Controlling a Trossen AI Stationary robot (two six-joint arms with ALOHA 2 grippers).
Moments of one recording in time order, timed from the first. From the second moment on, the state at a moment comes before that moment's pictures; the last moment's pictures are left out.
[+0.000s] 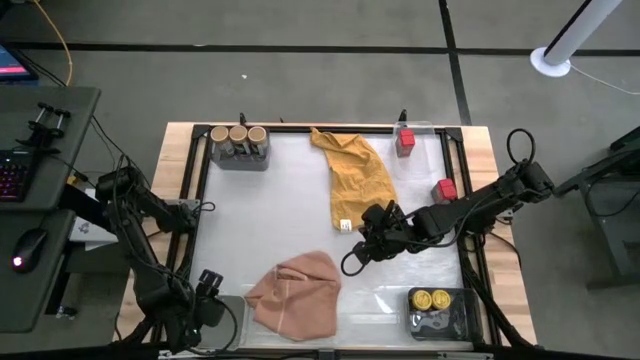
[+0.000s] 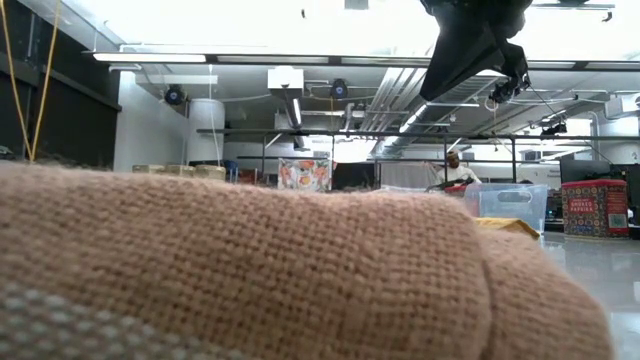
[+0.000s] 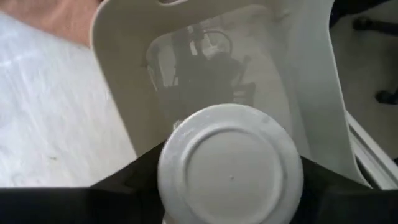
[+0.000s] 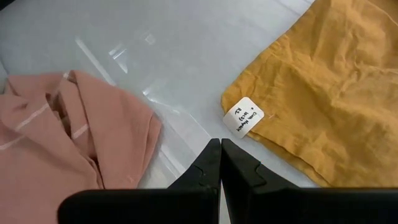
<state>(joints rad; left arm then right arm) -1.11 1.56 1.14 -0.97 -0.11 -0.74 0.39 1.52 1.16 -0.72 0.49 1.01</state>
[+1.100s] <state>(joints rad) -0.69 0.97 1.15 -0.98 -0.75 -0.64 0.35 1.28 1.16 -0.82 0.52 0.94</state>
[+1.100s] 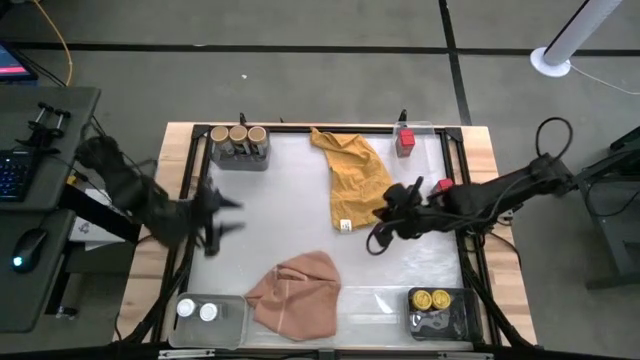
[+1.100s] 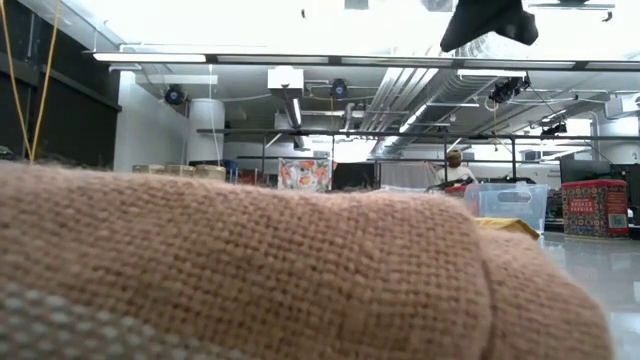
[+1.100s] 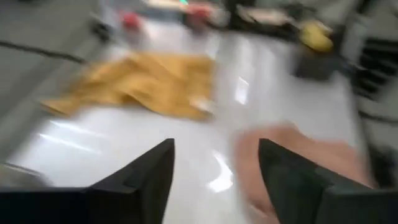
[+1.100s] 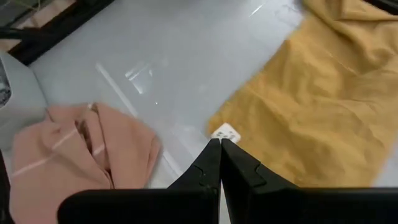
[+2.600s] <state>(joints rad) -0.05 0.81 0.48 0.21 -0.36 -0.60 -0.77 1.19 0.83 -1.38 0.13 0.53</state>
